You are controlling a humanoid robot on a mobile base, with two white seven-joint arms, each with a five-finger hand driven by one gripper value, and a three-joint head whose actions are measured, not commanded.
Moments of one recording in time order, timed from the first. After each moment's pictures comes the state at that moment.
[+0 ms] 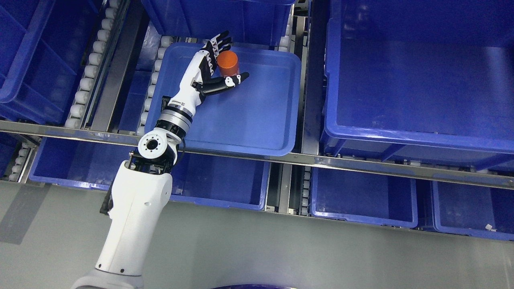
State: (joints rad) left arm -0.45 0.00 -0.16 -1.38 0.13 0.01 -0.16; right arm 0.00 0.00 0.00 0.00 0.00 -0.02 -0.06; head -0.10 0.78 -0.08
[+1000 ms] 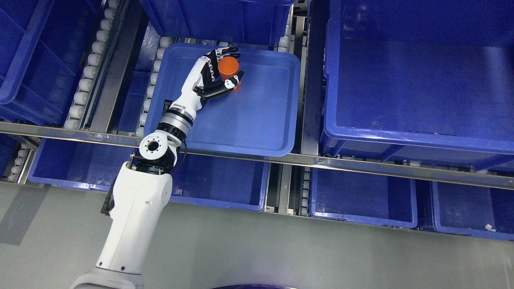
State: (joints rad) left arm -0.45 0.00 -0.15 -1.32 0.13 -0.01 -0.20; right arm 0.00 0.00 0.00 0.00 0.00 -0.02 -0.06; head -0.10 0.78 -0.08
